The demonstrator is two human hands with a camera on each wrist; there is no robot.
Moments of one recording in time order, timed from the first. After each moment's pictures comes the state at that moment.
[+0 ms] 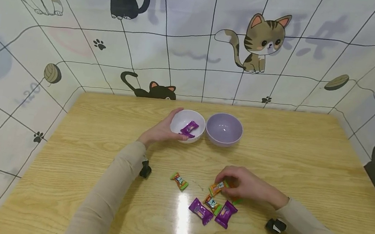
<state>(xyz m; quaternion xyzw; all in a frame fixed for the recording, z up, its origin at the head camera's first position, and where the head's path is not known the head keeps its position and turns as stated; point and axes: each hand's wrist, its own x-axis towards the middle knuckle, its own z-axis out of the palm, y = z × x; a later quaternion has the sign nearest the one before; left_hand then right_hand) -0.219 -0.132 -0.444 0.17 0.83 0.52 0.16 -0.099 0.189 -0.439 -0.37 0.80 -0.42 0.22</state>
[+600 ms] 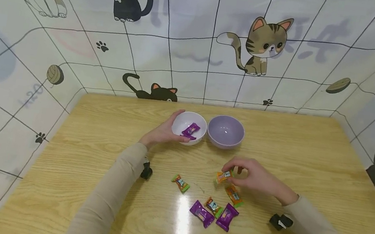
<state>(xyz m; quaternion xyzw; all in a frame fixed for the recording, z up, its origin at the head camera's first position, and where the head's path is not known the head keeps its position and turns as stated) -0.217 -0.132 -0.443 0.17 0.83 0.51 0.15 -0.110 0.197 -0.418 -0.36 0.83 -0.41 0.14</state>
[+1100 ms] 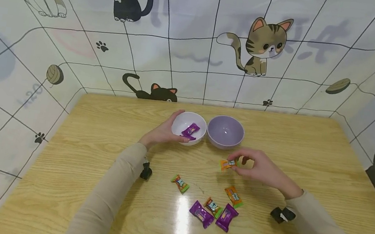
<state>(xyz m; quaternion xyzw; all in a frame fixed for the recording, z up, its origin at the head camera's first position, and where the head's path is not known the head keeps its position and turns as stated) -0.205 -0.129 -0.416 0.17 0.82 0.51 0.17 -0.123 0.204 -0.404 -0.36 0.82 -0.44 0.05</state>
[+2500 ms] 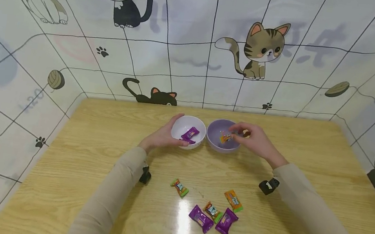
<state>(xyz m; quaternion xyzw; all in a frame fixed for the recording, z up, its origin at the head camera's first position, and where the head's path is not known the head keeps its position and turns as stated) -0.217 -0.132 -0.446 0.17 0.84 0.49 0.15 -0.192 0.198 -0.395 -0.23 0.86 -0.45 0.04</state>
